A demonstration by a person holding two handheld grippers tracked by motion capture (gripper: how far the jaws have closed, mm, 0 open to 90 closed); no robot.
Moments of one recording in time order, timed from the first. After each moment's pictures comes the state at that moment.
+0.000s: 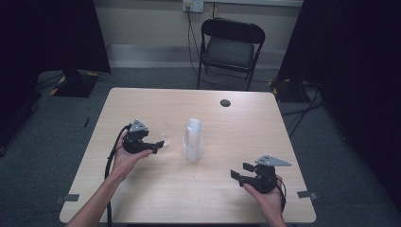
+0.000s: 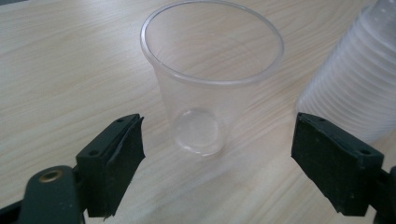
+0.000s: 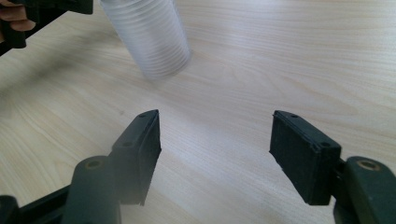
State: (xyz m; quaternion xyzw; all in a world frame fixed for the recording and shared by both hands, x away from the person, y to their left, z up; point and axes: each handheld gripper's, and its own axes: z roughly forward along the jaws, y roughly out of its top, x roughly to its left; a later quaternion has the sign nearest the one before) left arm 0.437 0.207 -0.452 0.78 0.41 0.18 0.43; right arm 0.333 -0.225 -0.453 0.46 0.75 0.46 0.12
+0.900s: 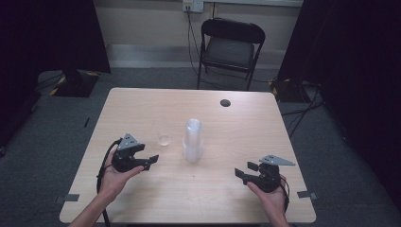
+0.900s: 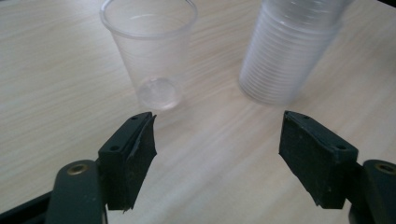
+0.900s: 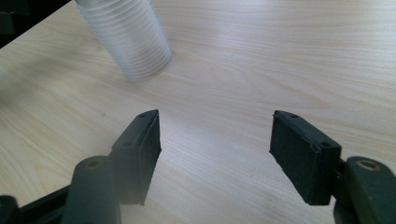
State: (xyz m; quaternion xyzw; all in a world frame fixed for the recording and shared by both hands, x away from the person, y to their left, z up) left arm 0.367 0.215 -0.434 0.79 0.40 0.17 0.44; right arm 0.337 -0.237 -0.456 0.48 0.74 0.45 0.13
